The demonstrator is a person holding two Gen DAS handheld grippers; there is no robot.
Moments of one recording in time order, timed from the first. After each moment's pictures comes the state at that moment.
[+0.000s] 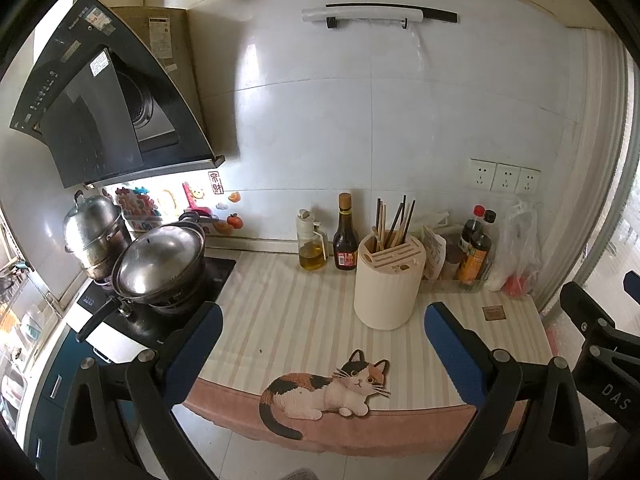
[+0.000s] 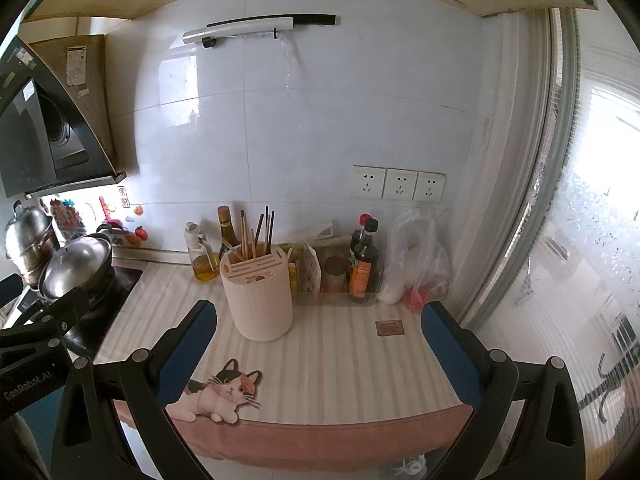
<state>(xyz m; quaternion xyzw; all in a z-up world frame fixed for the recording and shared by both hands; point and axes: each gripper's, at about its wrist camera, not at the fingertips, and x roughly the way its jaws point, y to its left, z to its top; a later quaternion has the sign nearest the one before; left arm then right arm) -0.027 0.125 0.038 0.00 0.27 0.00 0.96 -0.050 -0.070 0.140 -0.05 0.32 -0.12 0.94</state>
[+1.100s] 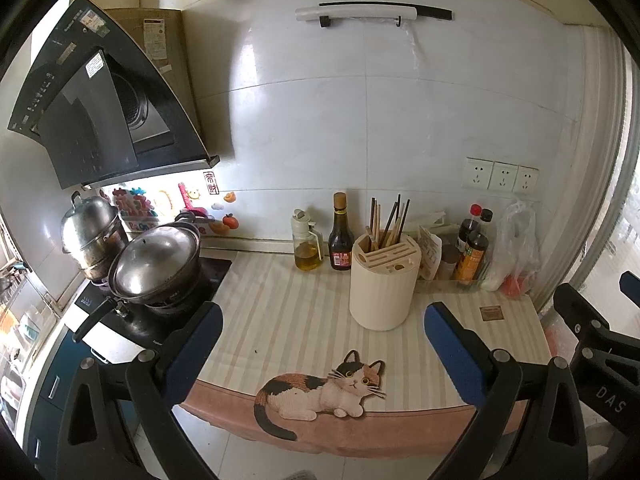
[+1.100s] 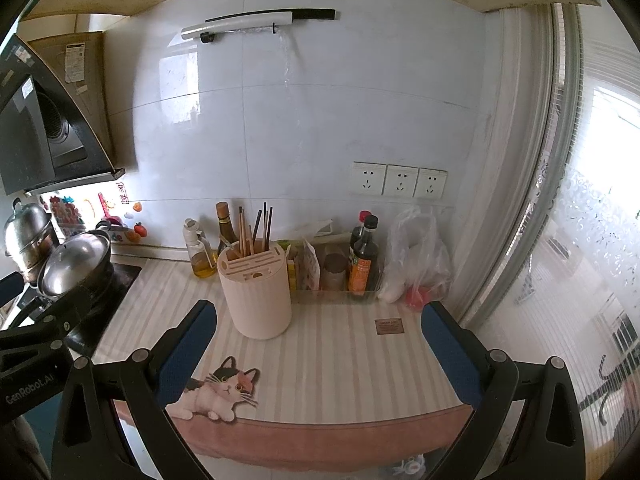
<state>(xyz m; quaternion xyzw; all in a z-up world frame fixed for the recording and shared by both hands) -0.023 0.118 0.037 0.00 0.27 0.00 0.96 -0.046 -0.074 0.134 -0.05 0.33 -0.12 0.94</state>
